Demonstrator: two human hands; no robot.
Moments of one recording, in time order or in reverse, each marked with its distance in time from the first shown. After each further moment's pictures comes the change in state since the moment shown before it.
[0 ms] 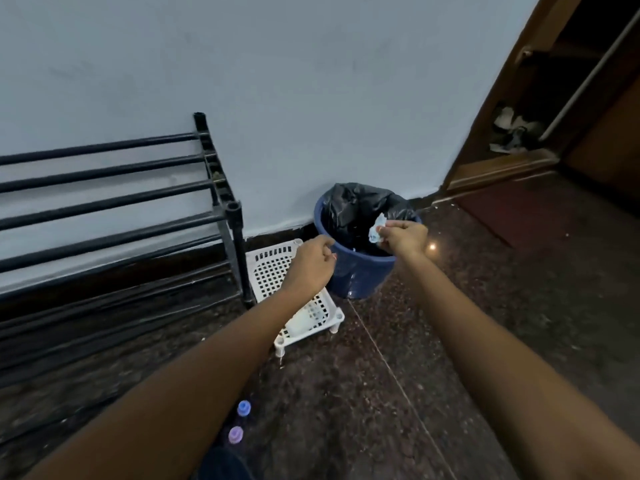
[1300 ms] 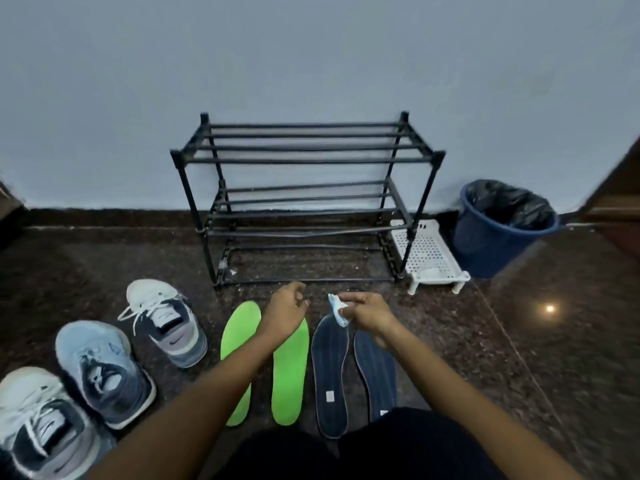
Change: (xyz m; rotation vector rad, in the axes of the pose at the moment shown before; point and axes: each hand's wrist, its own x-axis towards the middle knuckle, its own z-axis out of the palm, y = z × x) left_hand -0.392 -0.170 -0.147 0.047 0.307 -0.346; right_hand -0.416 0.153 0.065 -0.266 -0.888 0.017
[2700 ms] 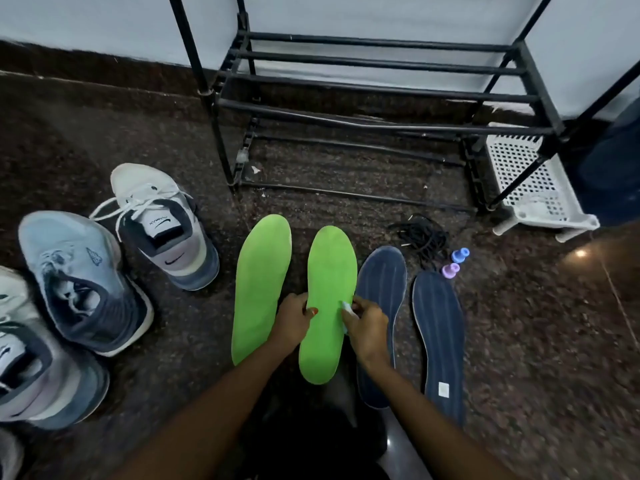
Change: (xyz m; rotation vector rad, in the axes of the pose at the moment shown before) left_hand 0.032 -0.219 0.116 -0.088 -0.159 -0.283; right_hand 0.082 0.193 0.110 -0.354 0.193 -0.009
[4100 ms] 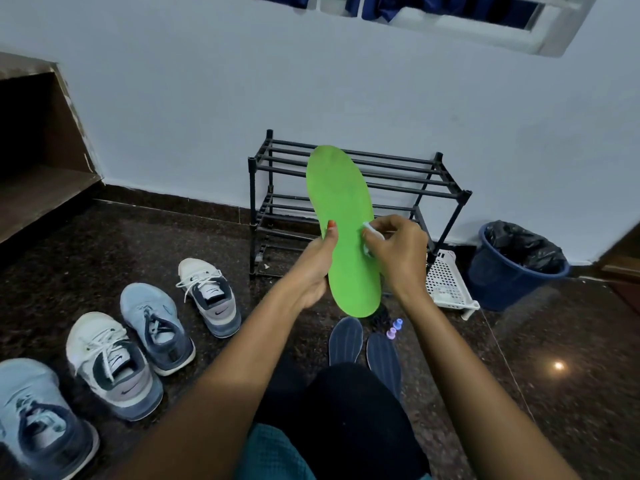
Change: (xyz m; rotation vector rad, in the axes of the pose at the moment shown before) left_hand -0.250 0.283 -0.168 -0.945 -0.070 0.235; right_hand -0.188 -0.288 -0.213 0.014 0.368 -0.704
